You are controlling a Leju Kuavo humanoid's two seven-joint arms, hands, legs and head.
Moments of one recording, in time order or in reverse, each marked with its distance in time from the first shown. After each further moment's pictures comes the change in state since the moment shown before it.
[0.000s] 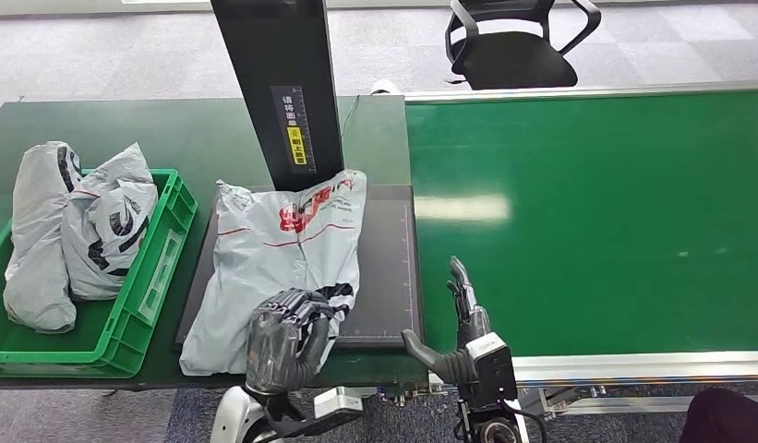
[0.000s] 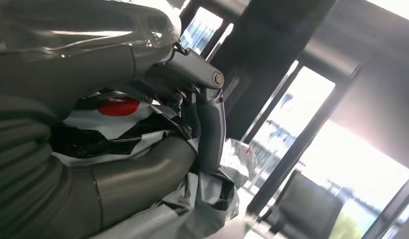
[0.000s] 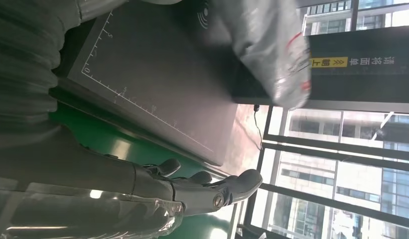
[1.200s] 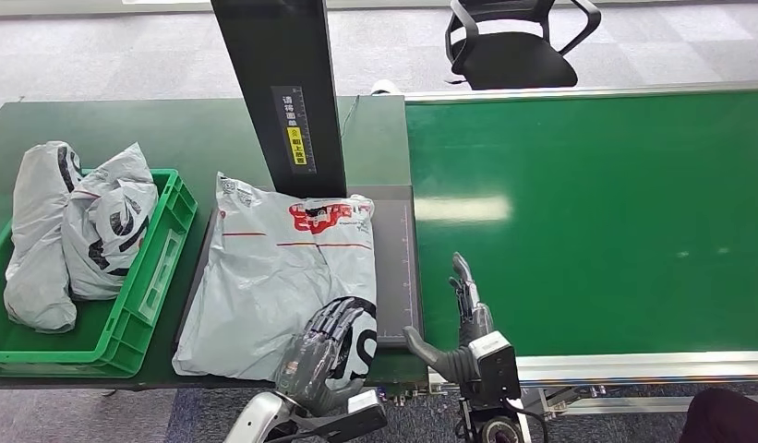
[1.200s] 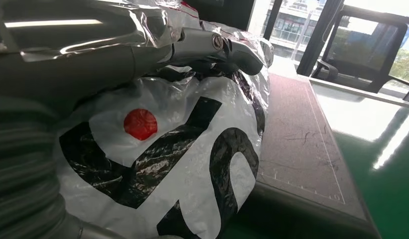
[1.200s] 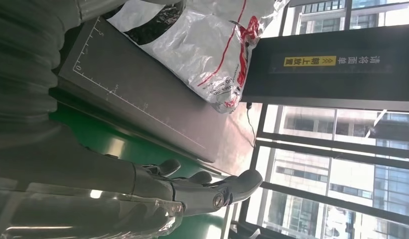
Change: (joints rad) left arm -0.029 0.035 -0.049 0.173 -0.159 -0.379 0.272; right arm 0.004 0.000 0.000 -0.036 0.006 0.000 0.016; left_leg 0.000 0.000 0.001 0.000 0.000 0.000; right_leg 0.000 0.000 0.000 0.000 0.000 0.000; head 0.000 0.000
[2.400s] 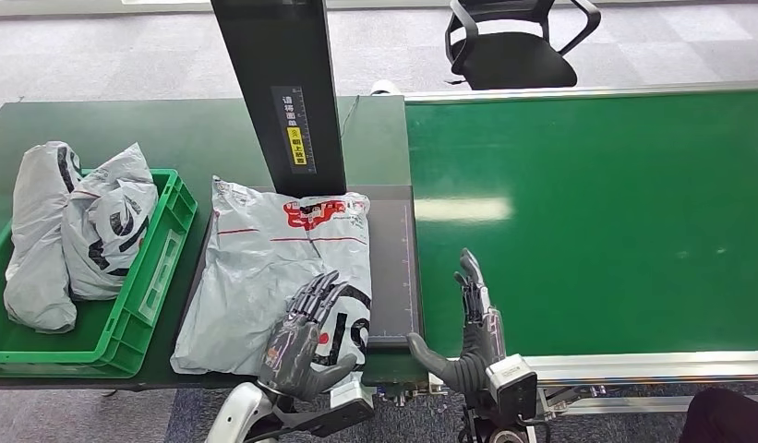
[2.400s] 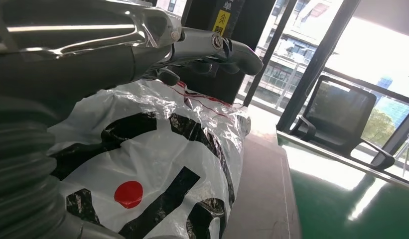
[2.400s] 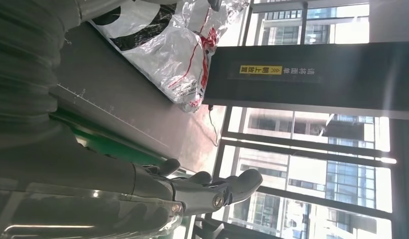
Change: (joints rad) left arm 0.037 0.017 0.002 -0.207 0.050 0.030 -0.043; right arm 0.053 0.001 0.007 -0.118 -0.007 0.036 -0.084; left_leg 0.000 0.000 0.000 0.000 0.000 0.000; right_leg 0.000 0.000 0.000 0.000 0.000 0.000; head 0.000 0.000
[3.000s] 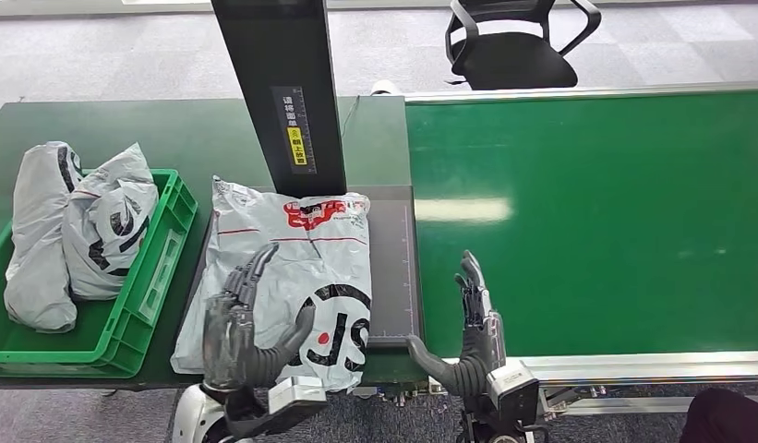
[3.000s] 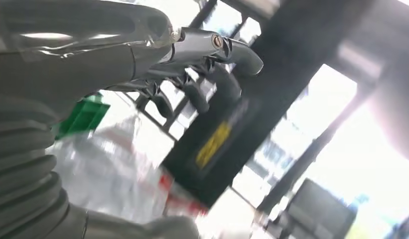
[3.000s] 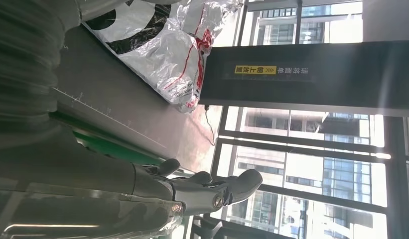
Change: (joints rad) left arm 0.079 -0.039 0.052 -0.275 0.075 0.115 -0.067; right arm 0.014 0.000 0.018 -0.020 -0.012 -0.021 -0.008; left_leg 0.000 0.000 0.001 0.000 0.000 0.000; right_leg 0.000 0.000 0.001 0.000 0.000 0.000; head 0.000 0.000
